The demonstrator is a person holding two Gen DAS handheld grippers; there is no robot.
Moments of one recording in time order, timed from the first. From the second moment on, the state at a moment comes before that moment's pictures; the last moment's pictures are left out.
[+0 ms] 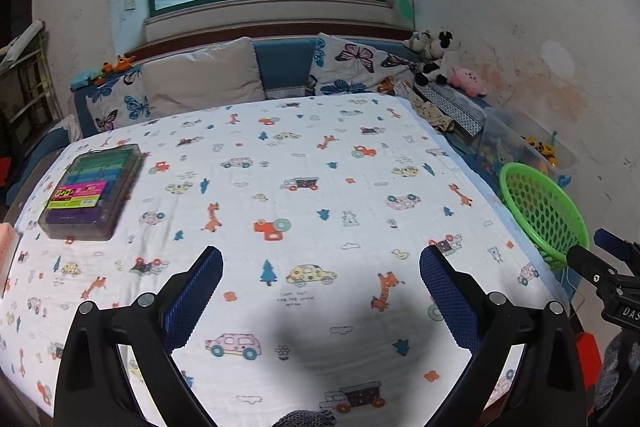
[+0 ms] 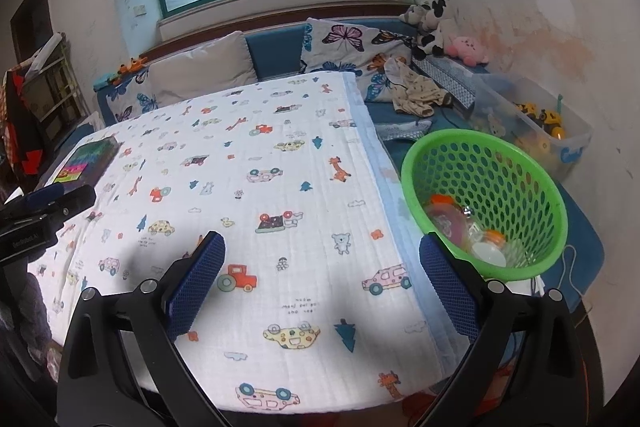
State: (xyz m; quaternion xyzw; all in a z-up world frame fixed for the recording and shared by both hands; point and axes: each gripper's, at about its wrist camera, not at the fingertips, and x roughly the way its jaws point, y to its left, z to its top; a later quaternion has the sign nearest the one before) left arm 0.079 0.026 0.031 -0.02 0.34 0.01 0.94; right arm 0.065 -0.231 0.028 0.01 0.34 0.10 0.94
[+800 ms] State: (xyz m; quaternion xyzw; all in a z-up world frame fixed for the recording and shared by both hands) left arm 0.047 0.024 0.036 0.00 0.31 0.06 0.95; right arm 0.052 -0.220 0.025 0.01 0.32 0.12 0.94
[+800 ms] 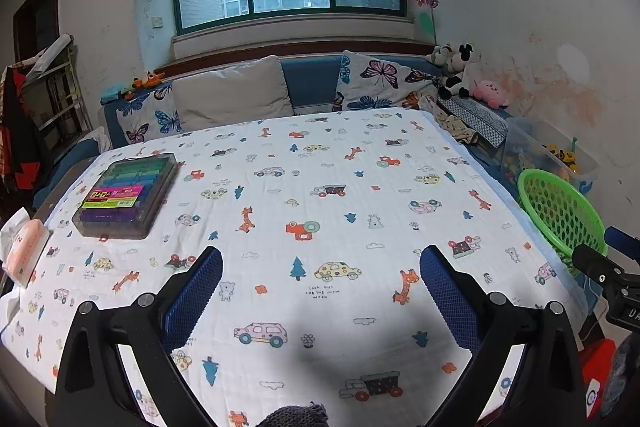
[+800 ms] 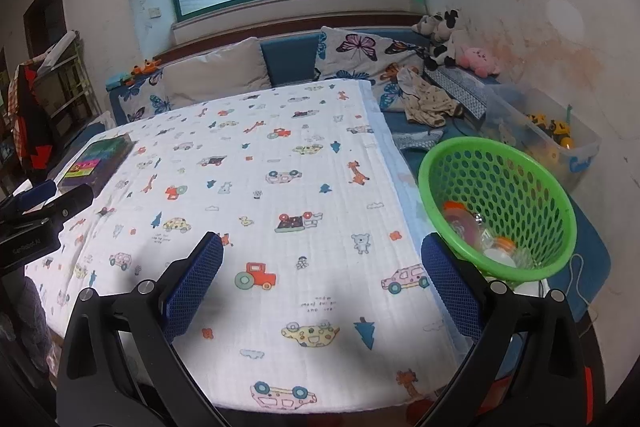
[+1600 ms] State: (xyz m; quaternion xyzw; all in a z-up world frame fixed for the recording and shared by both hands) left arm 0.043 0.020 0.037 0.00 0.30 0.06 0.95; right arm 0.047 -0.220 0.029 0.01 0.32 0.11 0.94
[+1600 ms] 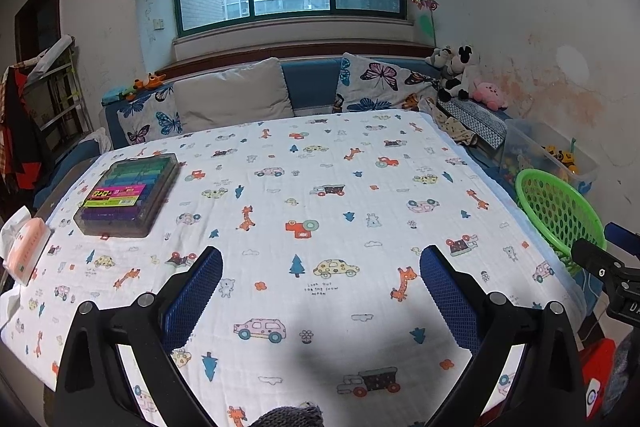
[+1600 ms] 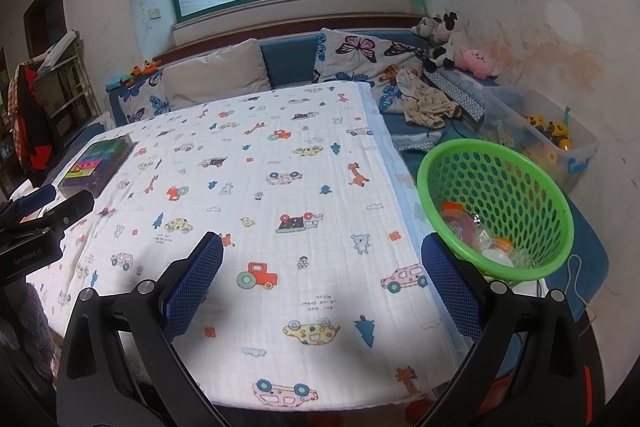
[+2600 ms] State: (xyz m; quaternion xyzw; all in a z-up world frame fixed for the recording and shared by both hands) left arm 0.040 0.022 0.034 -0.01 0.31 0.06 0.95; right arm 0.048 -0.218 0.028 0.01 0.32 0.11 0.94
